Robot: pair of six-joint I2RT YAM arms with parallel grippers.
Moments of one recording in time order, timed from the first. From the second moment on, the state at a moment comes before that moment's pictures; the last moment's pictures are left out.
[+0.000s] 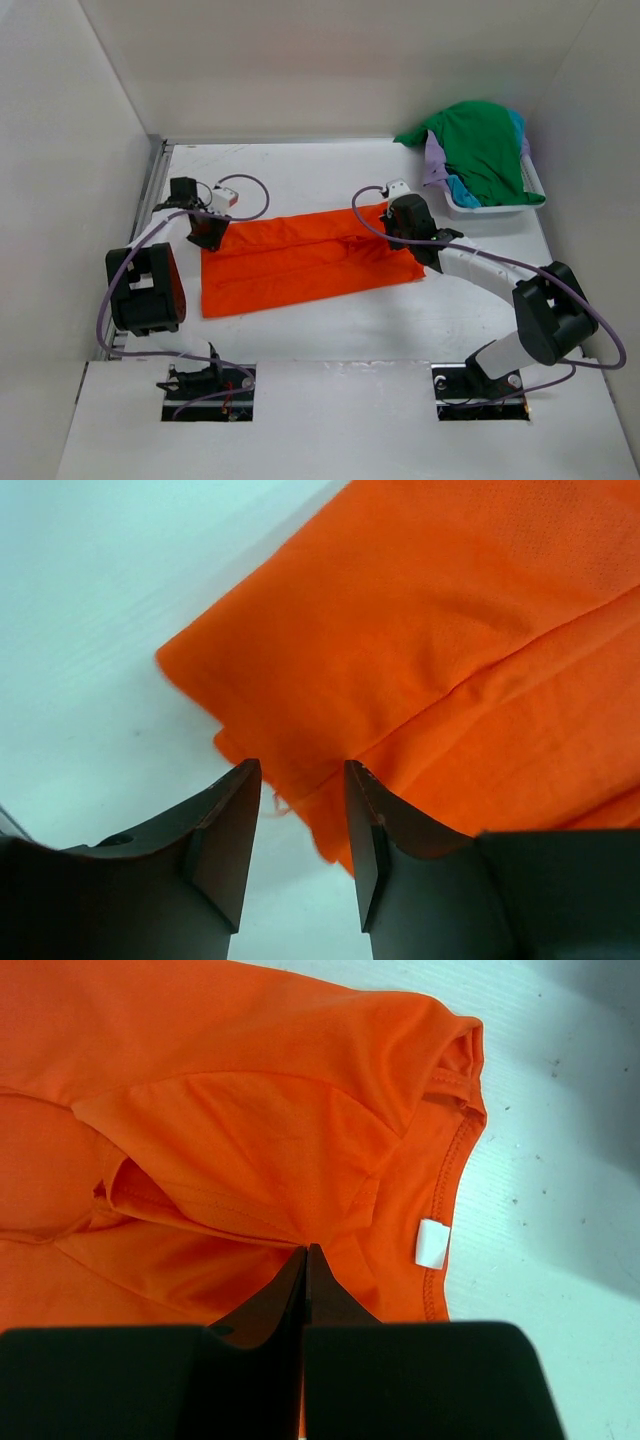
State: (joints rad) left arm 0.16 1.65 1.09 -0.54 0.24 0.59; right arm 0.54 1.49 0.87 -0.07 0.22 0.06
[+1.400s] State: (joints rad) left arm 0.22 1.76 1.12 -0.74 0.23 0.34; right arm 0.54 1.49 0.85 -0.05 0.21 0.07
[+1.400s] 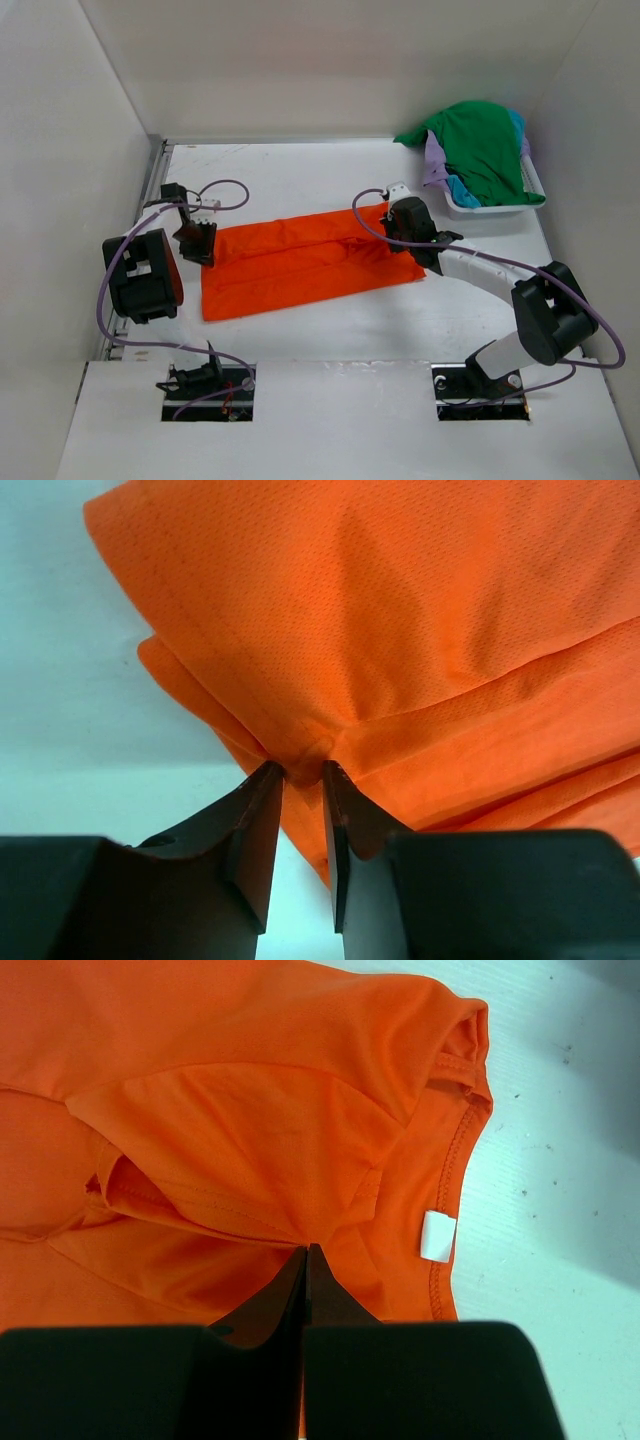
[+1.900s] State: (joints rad) left arm 0.20 1.76 1.12 -0.69 0.19 0.34; right arm 0.54 1.49 0.85 -0.05 0.21 0.07
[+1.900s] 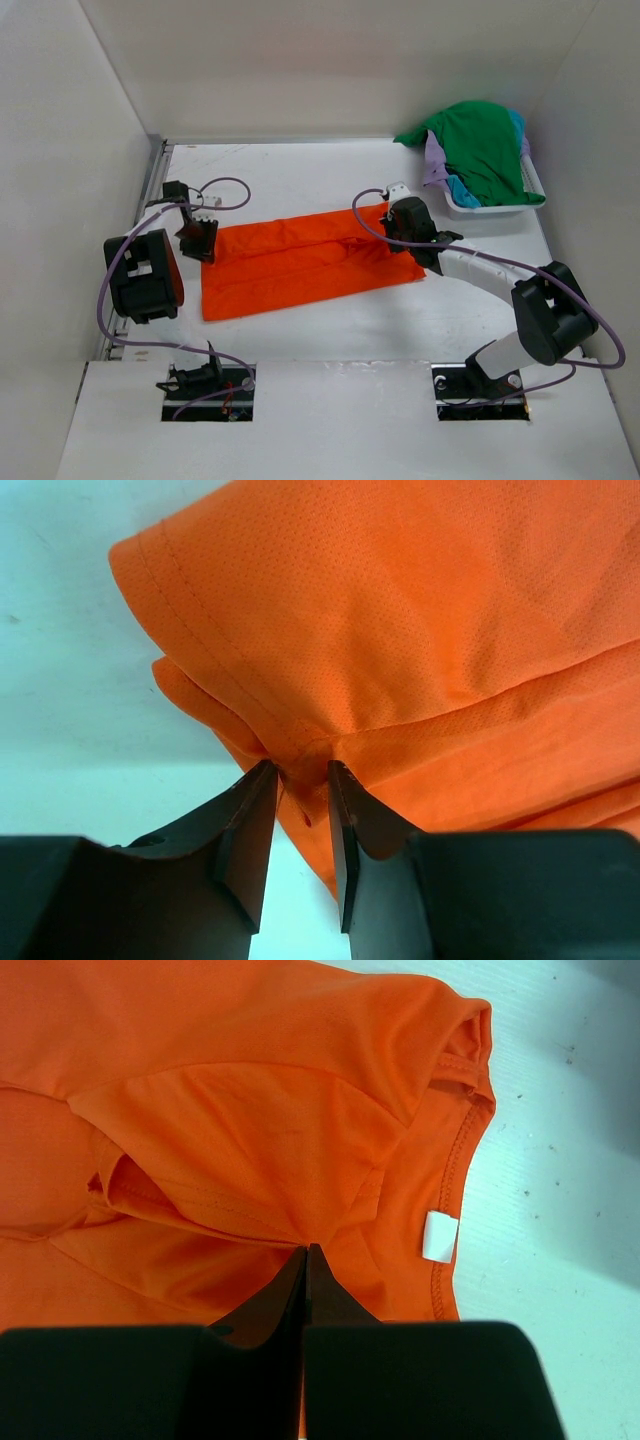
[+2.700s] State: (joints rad) left arm 0.17 1.48 0.96 -0.67 0.16 0.47; right arm 0.54 1.44 0.83 -0.12 0.24 0.08
